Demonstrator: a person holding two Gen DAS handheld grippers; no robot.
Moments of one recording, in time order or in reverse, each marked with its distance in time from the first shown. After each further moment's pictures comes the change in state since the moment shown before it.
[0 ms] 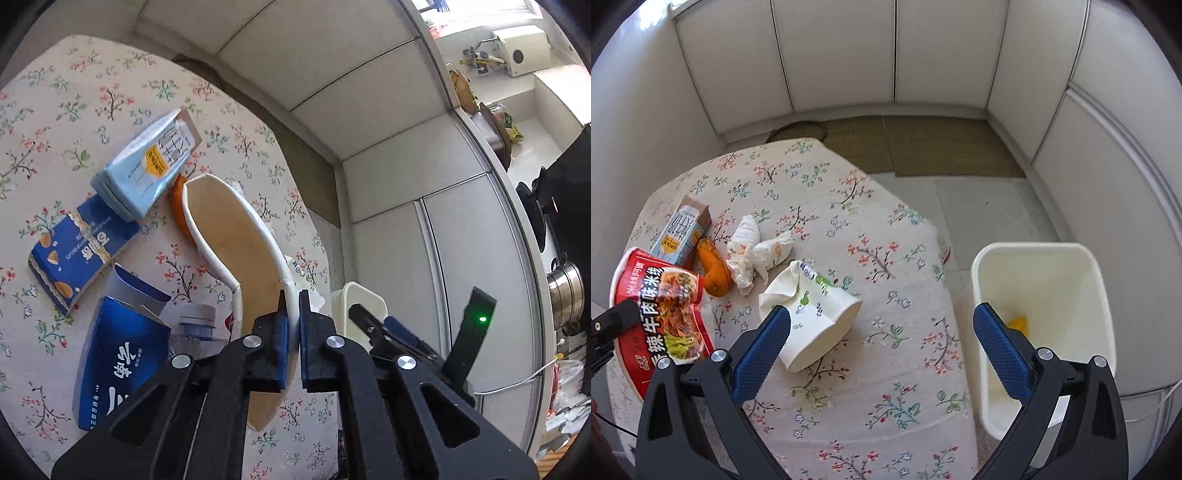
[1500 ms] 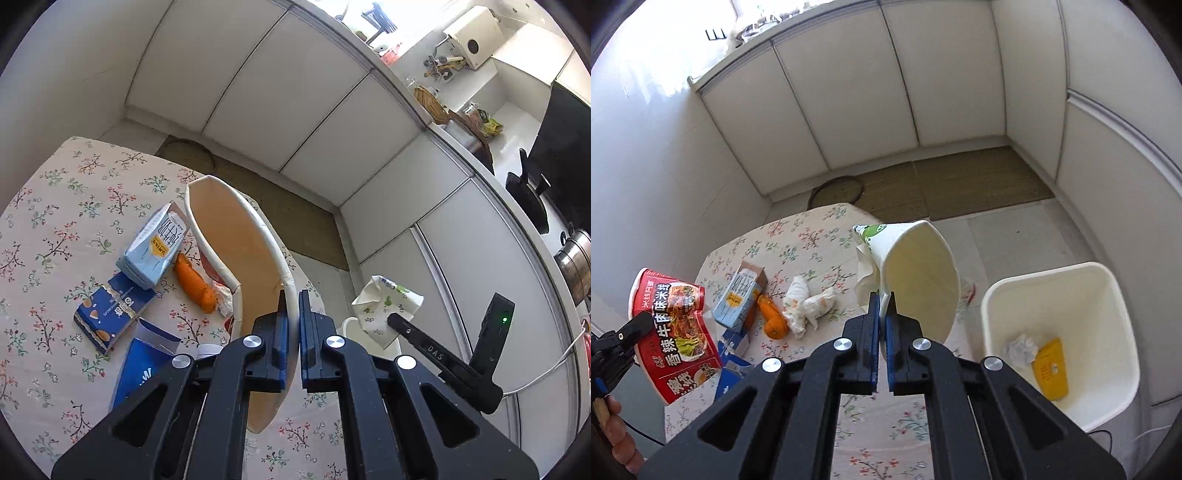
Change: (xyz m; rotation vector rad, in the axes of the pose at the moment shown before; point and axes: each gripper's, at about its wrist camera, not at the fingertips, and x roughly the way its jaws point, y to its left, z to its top) left arm -0.040 -0.061 -0.013 0.196 -0.208 0.093; right arm -0.067 -0.049 0.008 0.085 -0.223 0.197
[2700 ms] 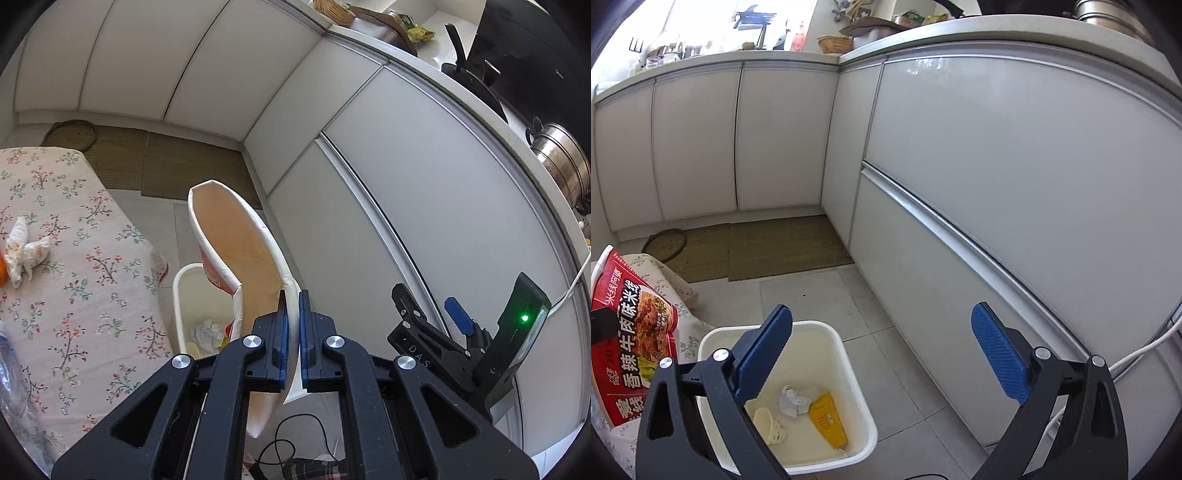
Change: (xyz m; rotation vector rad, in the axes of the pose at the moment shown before) left arm 0.143 -0.208 -0.084 0.212 0.210 -0.182; right arm -0.110 -0.177 -0.007 -0.044 -0.271 -0.637
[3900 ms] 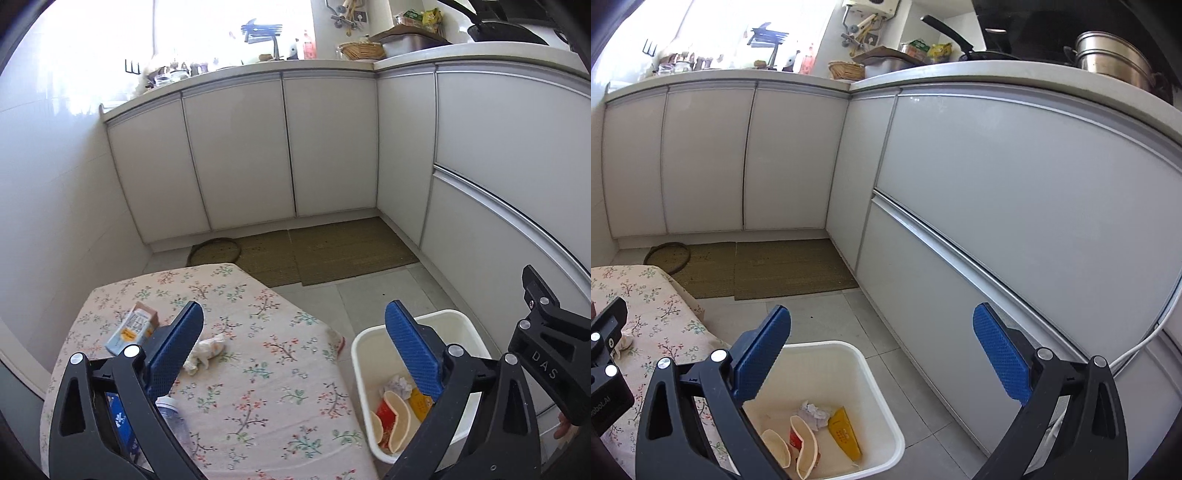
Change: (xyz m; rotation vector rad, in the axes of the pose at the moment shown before) left arm -0.036 -0.010 -0.010 0.333 -0.303 0.725; right arm -0.035 0.055 0.003 -0.029 -0.110 -0.011
